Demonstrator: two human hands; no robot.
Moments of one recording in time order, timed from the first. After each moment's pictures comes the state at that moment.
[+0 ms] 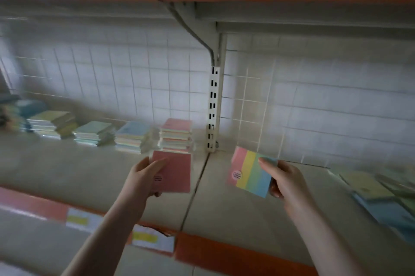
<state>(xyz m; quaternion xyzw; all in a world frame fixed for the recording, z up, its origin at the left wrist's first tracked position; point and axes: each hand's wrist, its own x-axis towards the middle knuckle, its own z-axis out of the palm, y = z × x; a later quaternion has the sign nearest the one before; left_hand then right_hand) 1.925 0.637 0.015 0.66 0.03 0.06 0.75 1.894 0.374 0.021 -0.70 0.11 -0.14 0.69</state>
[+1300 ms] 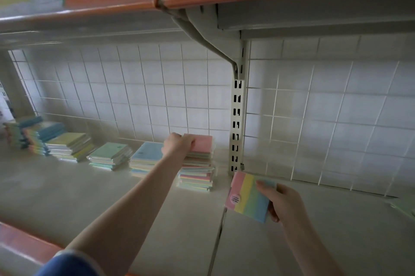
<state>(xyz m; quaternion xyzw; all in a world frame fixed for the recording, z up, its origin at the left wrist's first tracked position) 2.108 0.628 0.058 0.82 0.13 0.08 0.55 1.972 0.422 0.004 -0.68 0.14 -0.09 0.72</state>
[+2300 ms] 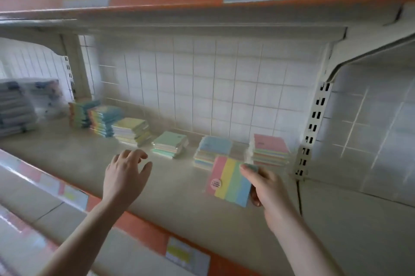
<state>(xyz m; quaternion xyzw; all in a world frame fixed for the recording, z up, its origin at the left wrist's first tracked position) 2.015 0.882 -0.004 0.92 0.09 0.33 0.22 1.985 0.606 0.025 -0.70 0.03 -0.06 0.71</state>
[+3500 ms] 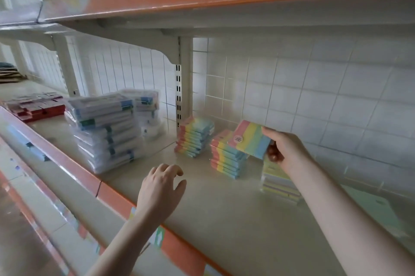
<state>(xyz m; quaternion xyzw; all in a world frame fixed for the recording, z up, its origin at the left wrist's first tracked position) 2.142 1.251 -0.013 0.94 0.07 0.28 0.21 2.237 1.014 0.079 -0.67 0.04 -0.01 0.74</state>
